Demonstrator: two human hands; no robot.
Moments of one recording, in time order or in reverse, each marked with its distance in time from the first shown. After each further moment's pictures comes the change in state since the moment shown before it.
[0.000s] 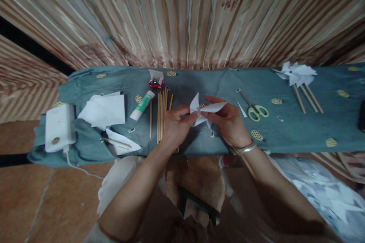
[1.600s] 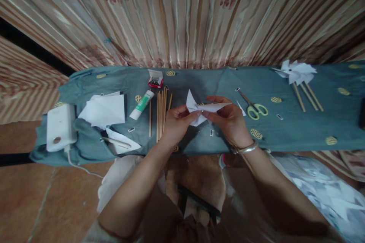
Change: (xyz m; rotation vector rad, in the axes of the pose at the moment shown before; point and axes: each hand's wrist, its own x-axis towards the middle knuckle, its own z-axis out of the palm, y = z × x) left_hand 0.001 -0.001 0.008 -0.374 -0.038 -0.200; right_hand -0.005 -0.005 -0.005 -0.057 -0.010 -0.030
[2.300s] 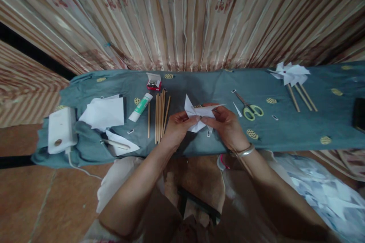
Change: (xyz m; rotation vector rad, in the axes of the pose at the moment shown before) left_hand -0.008 -0.001 0.006 -0.114 -0.044 -0.140; right_hand -0.007 0.005 -0.005 0.090 -0.032 0.086
